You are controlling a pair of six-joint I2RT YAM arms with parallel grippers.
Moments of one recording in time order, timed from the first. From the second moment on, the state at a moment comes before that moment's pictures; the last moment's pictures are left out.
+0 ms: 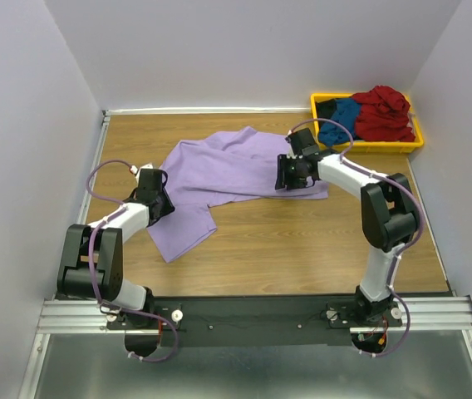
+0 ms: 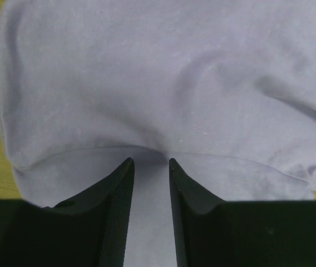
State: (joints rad) left arm -0.12 1.45 0.68 -0.10 -0.12 -0.49; right arm 0.41 1.89 1.34 -0.44 -0.10 0.34
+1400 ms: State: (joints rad) left arm -0.05 1.45 0.73 -0.17 -0.19 -0.41; right arm 0.21 1.75 1.33 -0.36 0.10 0.42
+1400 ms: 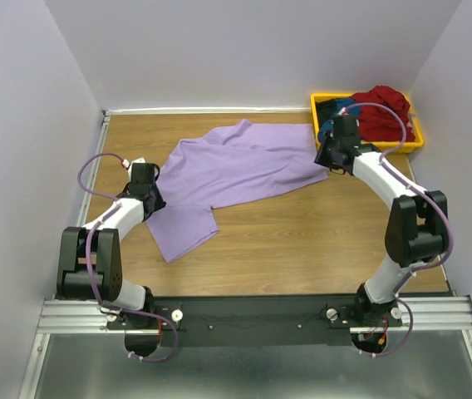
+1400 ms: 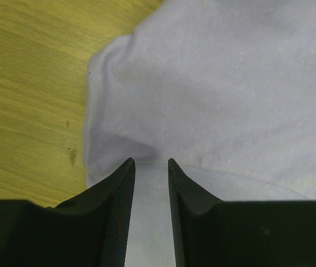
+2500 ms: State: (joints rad) left arm -0.05 1.17 0.69 -0.17 -0.20 -0.37; right arm 0.12 1.84 1.11 -0.28 0.03 0.52
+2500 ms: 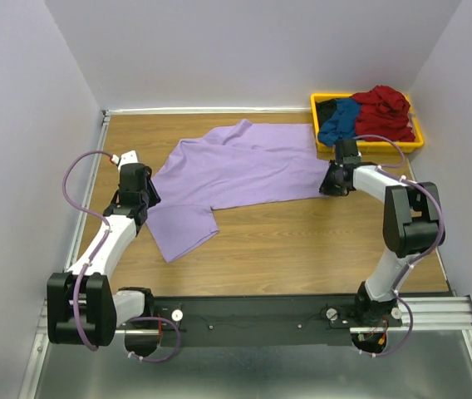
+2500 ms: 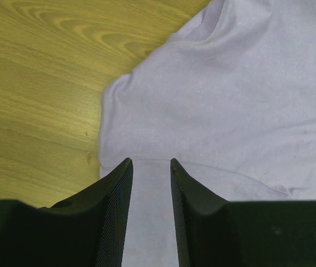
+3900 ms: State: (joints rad) left arm -0.05 1.19 0.69 -0.17 -0.20 -0.36; right arm 0.12 1.84 1.15 -0.44 0.20 0.54
